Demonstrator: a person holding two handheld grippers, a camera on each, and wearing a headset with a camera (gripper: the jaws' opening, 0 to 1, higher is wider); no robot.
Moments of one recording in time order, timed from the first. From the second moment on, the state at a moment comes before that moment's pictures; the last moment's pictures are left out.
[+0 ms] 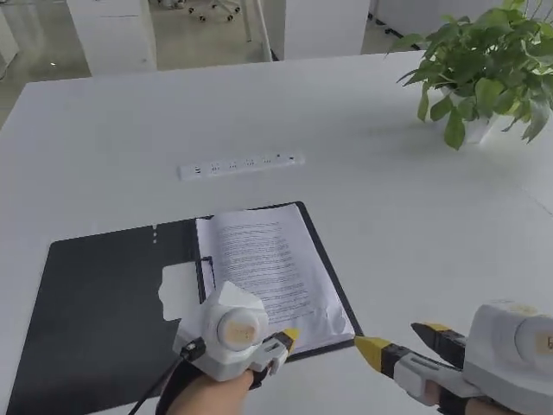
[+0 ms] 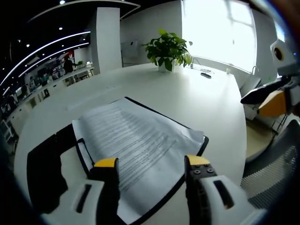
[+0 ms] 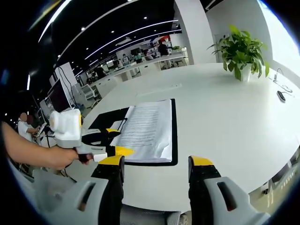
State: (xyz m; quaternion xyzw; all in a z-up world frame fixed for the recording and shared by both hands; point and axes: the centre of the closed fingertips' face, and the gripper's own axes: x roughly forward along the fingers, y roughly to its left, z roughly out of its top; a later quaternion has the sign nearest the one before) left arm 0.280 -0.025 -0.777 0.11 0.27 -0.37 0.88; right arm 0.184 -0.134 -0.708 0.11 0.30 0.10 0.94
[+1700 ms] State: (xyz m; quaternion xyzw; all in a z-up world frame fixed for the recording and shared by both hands) left arm 0.287 -0.064 -0.809 0.11 0.22 -0.40 0.88; right arm 0.229 -0.117 -0.750 0.09 0.33 0.14 0.93
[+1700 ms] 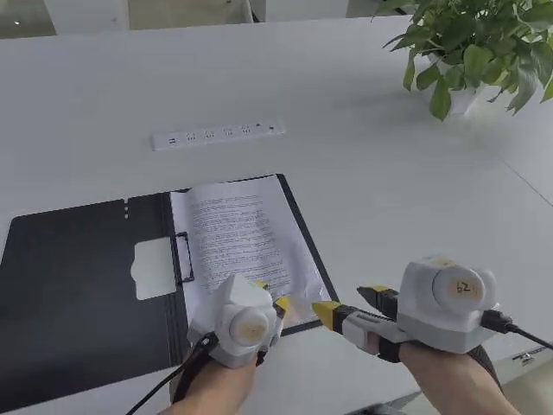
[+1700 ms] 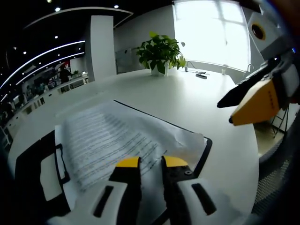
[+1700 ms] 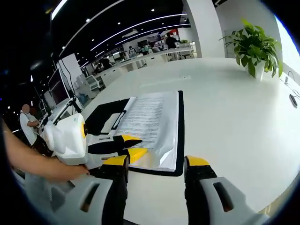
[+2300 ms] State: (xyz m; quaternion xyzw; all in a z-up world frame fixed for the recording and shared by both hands) left arm 0.286 -0.066 -0.809 0.10 0.23 -0.40 0.88; right arm 0.248 -0.109 -0.783 0.10 0.36 0.13 0.92
